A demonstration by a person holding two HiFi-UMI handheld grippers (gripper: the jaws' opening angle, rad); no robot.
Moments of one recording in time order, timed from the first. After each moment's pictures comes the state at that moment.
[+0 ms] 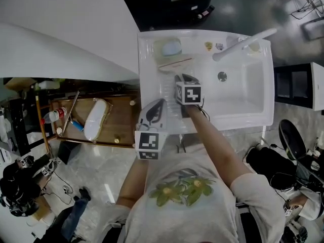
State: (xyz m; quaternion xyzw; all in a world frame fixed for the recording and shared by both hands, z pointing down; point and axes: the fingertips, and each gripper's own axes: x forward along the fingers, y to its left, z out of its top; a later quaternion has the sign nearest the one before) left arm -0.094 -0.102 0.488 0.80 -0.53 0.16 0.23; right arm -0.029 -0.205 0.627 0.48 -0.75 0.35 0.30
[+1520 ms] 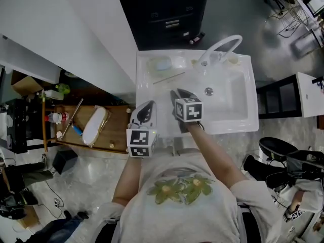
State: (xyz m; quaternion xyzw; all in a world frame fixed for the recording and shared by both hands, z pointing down) left arm -0.094 -0.087 0.427 0.79 -0.57 0.13 0.16; right arm -0.010 -0.161 0.518 0.44 -0.81 0.31 0.23
